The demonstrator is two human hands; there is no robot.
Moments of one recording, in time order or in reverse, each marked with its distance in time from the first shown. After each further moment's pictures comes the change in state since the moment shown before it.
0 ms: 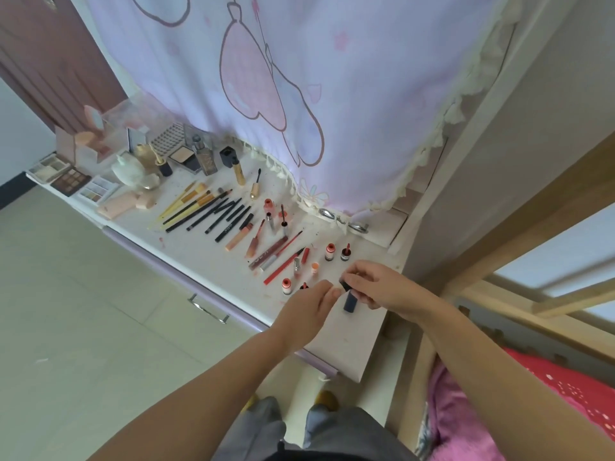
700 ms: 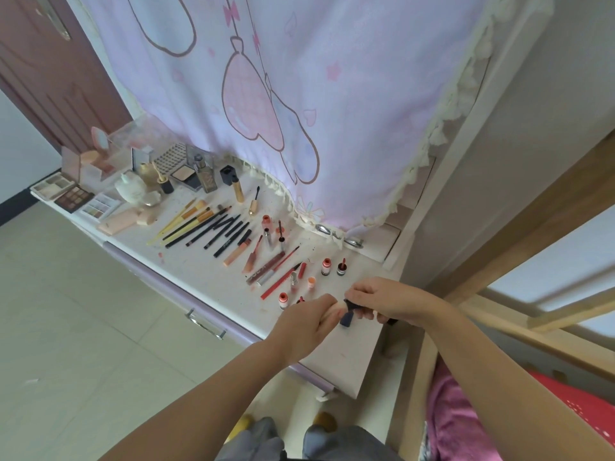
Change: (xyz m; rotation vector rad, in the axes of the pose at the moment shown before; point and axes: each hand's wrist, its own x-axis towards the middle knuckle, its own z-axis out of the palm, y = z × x) left_hand 0.000 0.004 -0.005 0.152 -0.018 0.112; right_hand -0.008 -0.008 -0.017 -0.186 -0.134 0.068
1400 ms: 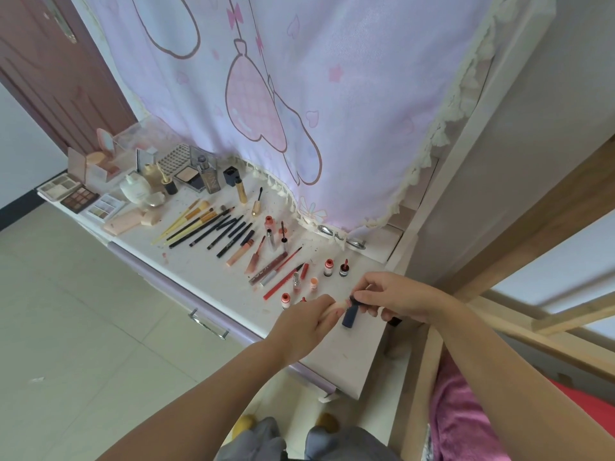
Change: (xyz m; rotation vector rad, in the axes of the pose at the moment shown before) left_hand -0.001 -0.002 -0.004 -0.022 -0.028 -0.058; right_hand -0.002 0.007 -0.011 0.127 0.028 -0.016
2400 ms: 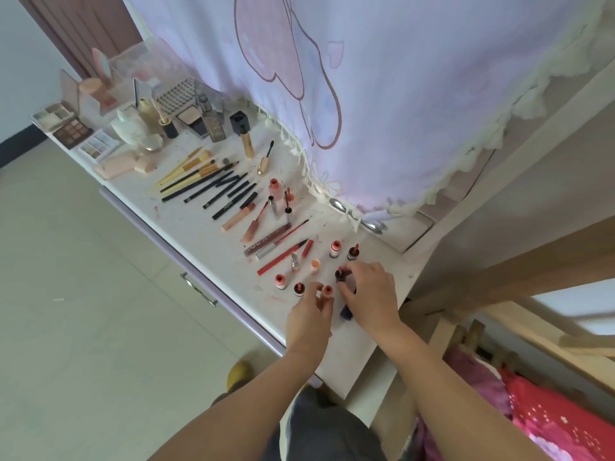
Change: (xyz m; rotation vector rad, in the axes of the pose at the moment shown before) left_hand 0.033 -0.003 0.077 -0.400 0.341 -0.707; right_hand 0.097 0.063 0.045 -0.653 0.600 -0.191
